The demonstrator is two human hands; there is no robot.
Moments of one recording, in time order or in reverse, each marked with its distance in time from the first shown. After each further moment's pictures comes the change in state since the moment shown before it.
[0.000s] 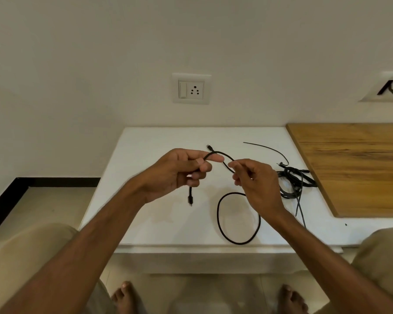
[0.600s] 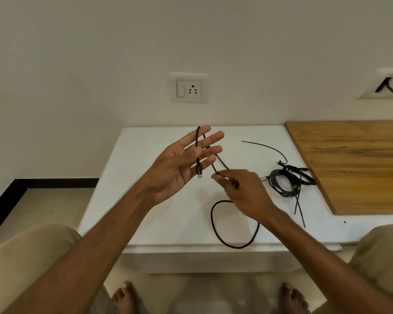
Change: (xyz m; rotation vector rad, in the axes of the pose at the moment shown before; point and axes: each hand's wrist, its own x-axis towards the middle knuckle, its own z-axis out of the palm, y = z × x) left_hand 0.006 -0.004 0.012 -0.265 0.085 0.221; right_hand -0.006 0.002 0.011 -0.227 -0.302 -0.114
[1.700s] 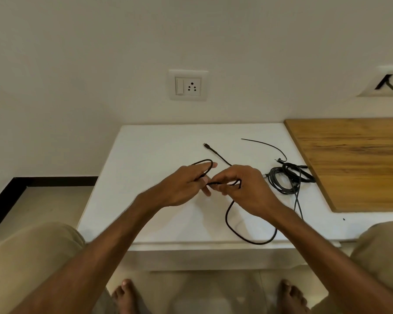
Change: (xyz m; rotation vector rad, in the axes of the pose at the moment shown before) left_hand 0.000 -0.039 -0.011 0.999 -0.037 -0.197; right_hand -0.006 -0.010 -0.014 0.178 -0.089 0.043
